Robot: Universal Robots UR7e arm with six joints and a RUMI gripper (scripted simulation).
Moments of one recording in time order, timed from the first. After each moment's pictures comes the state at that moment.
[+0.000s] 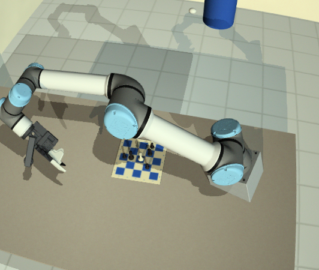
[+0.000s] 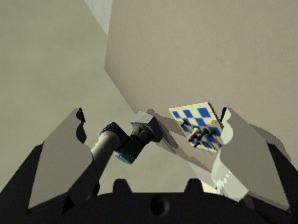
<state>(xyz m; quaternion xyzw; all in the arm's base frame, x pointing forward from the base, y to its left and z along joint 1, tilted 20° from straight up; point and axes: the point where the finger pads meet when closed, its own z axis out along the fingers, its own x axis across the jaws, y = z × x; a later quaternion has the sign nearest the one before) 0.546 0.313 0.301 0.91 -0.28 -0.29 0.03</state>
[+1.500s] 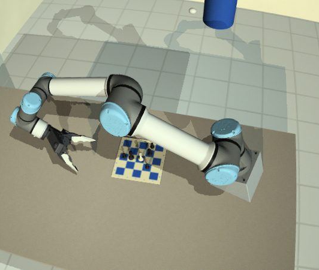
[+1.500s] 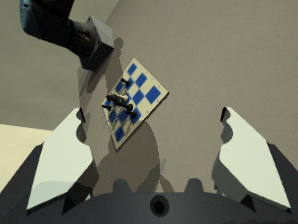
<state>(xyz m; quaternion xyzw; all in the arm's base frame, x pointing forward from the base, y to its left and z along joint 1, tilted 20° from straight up) 0.556 0.181 0.221 0.88 0.34 -0.33 -0.09</state>
